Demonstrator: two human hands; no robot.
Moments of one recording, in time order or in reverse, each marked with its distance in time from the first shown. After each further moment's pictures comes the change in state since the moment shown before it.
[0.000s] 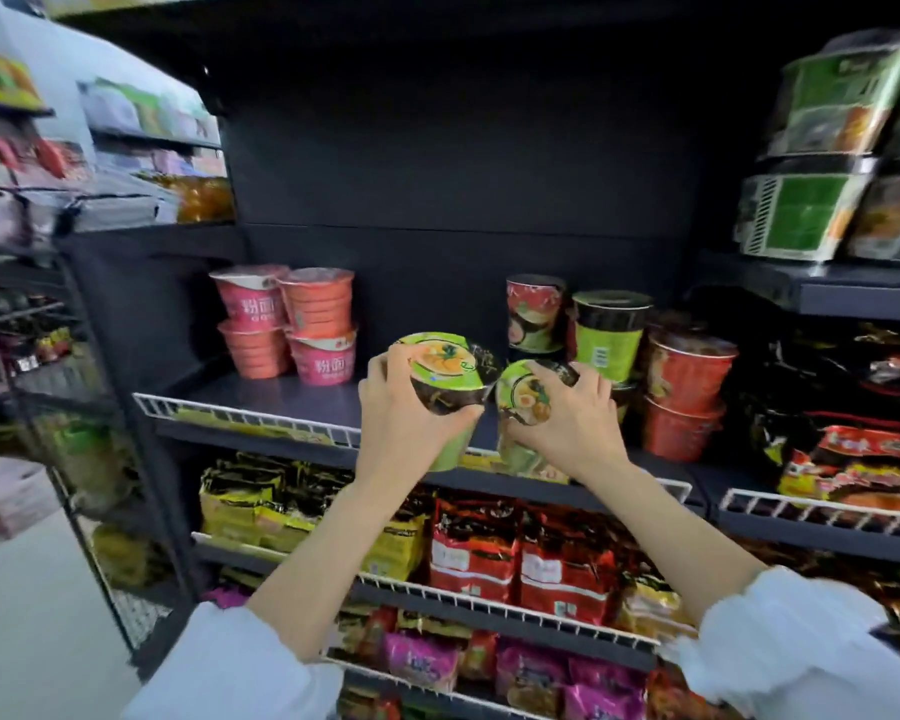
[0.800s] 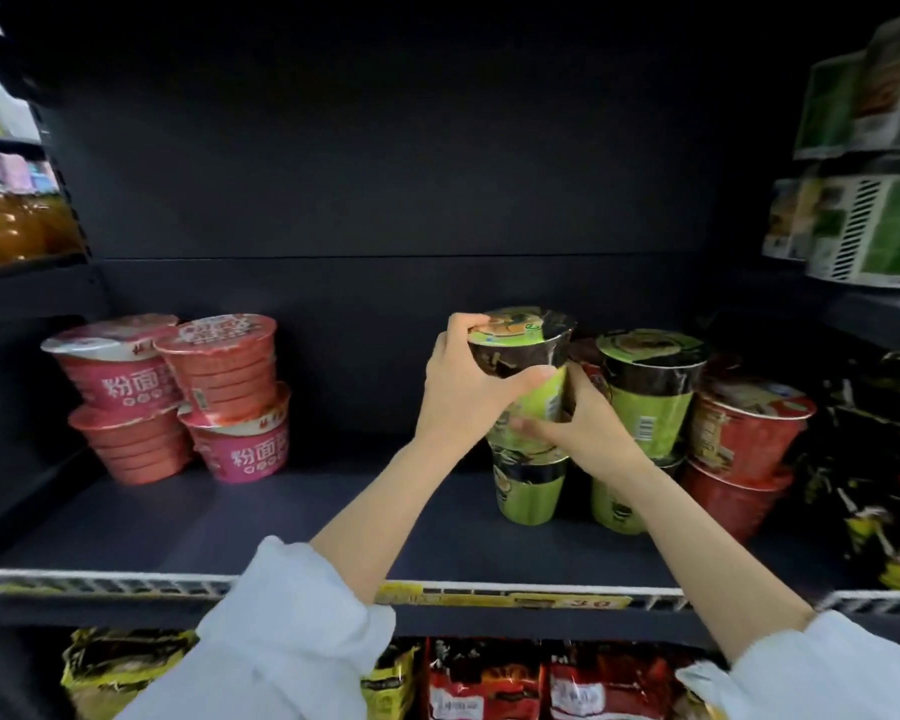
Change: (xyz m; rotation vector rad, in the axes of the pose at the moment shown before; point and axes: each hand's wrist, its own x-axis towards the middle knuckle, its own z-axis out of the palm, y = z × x) left_hand 0.186 -0.017 0.116 -0.398 -0.305 0.072; right_hand 0.156 0.013 0.039 0.687 -0.006 0.095
